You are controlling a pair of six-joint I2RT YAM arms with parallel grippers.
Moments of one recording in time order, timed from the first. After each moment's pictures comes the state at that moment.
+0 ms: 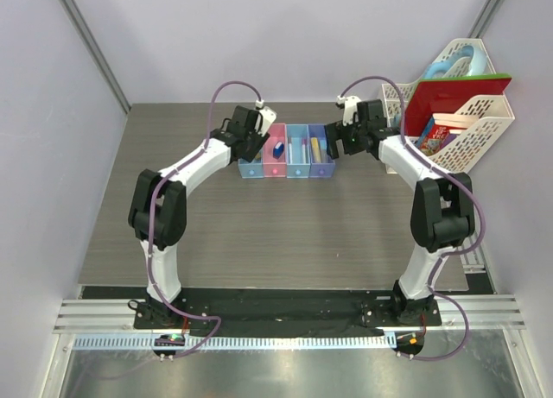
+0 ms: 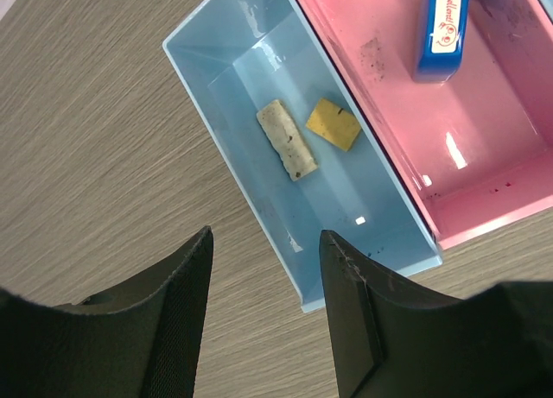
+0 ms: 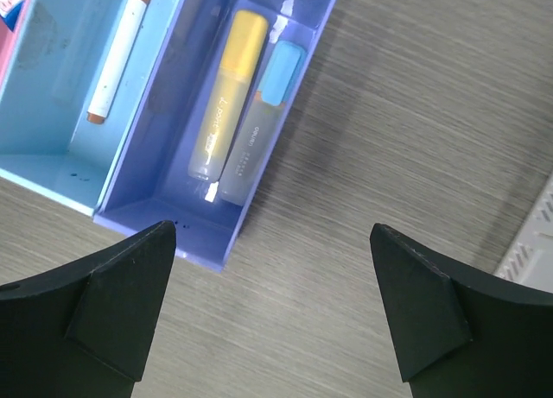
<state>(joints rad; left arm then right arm) -0.47 1.96 1.57 -0.39 -0.22 0.30 0.21 1.80 1.41 -0.33 -0.16 -0.13</state>
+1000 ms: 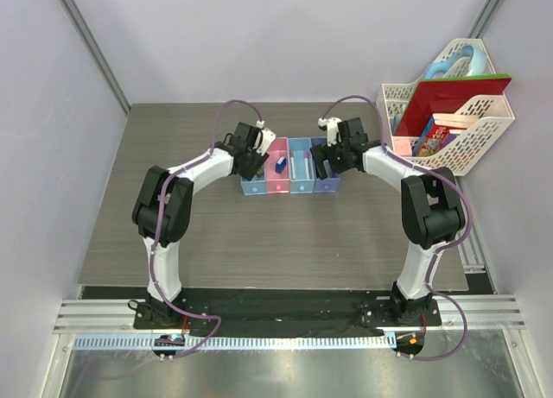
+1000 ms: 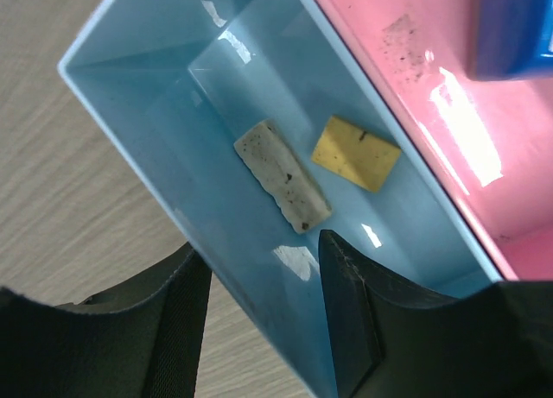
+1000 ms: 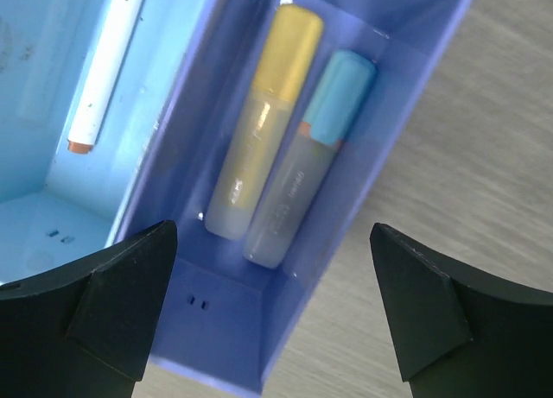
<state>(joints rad) -0.47 2.00 1.45 -0.37 -0.14 0.29 0.30 1.88 1.31 -0.29 -0.12 -0.13</state>
